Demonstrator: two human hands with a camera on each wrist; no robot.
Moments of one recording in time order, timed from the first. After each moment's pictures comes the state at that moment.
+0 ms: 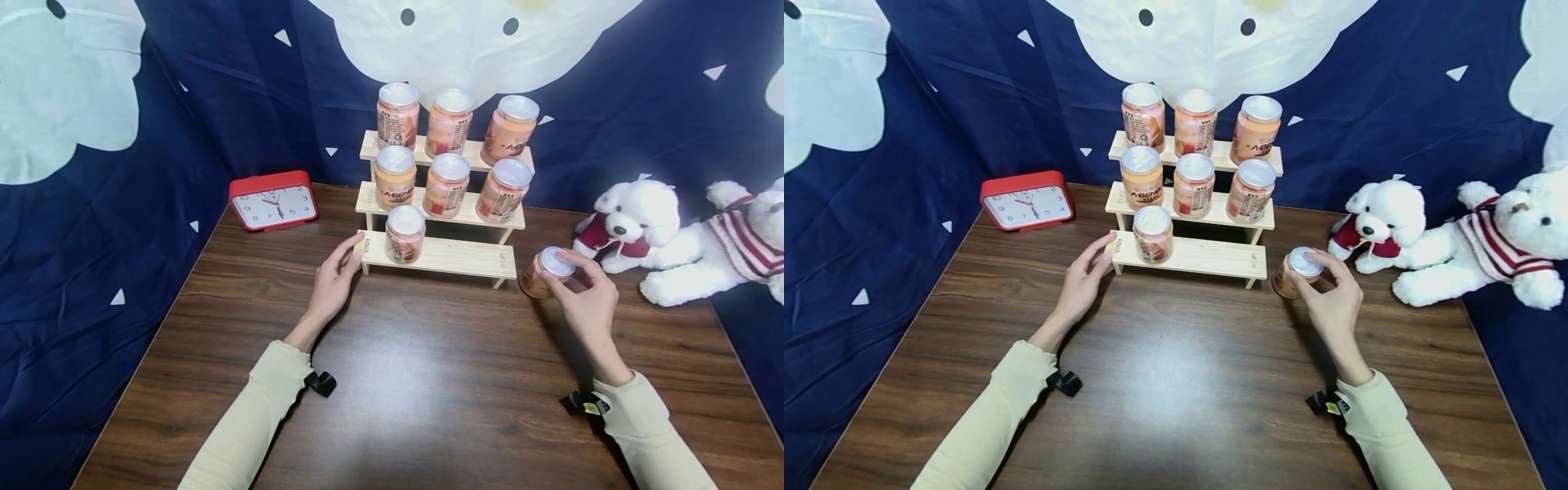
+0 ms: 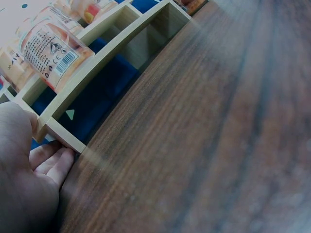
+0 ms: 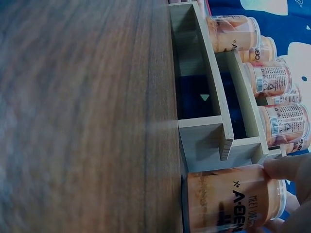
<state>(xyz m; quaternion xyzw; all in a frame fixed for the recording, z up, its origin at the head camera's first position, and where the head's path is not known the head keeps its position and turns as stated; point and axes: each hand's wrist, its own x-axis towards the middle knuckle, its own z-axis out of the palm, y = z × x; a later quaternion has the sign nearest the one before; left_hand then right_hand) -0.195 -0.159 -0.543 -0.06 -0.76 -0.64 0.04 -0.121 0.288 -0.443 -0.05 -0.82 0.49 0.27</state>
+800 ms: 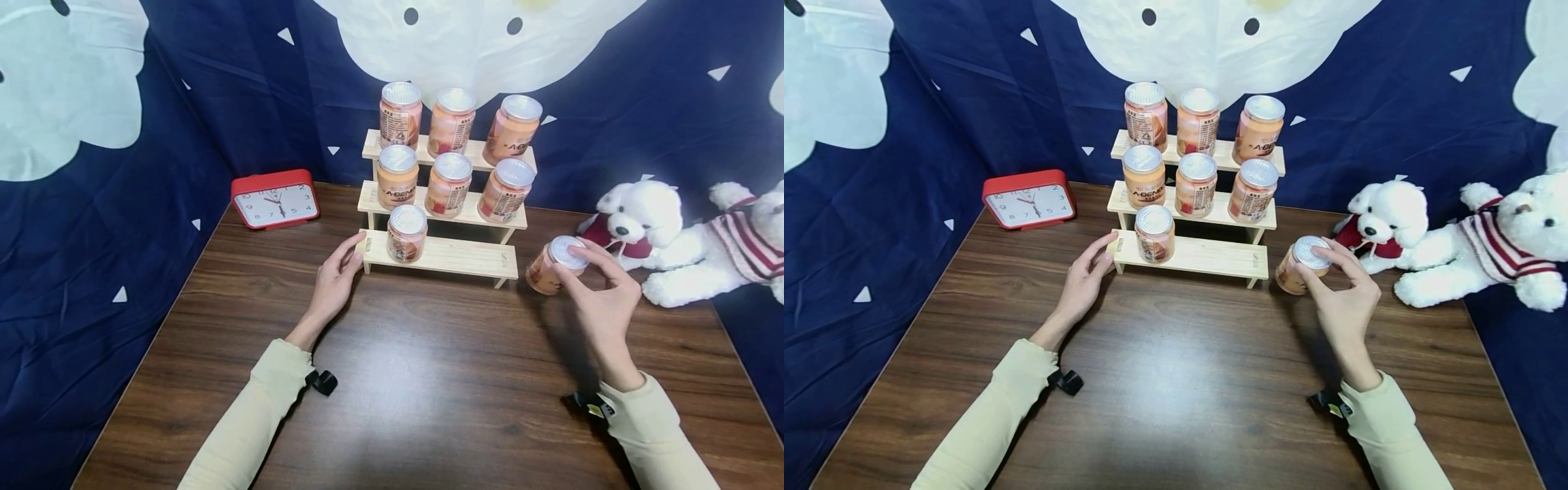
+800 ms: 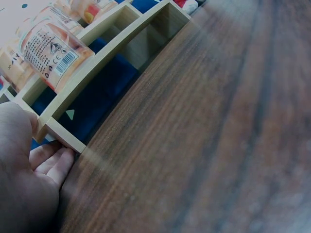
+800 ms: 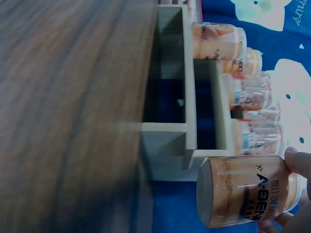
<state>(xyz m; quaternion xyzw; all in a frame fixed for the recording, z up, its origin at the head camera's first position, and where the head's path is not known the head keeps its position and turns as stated) -0.191 -0.157 -0.537 -0.07 -0.76 -0.64 0.05 -0.115 0.281 -0.414 0.00 -0.75 0.56 0.34</state>
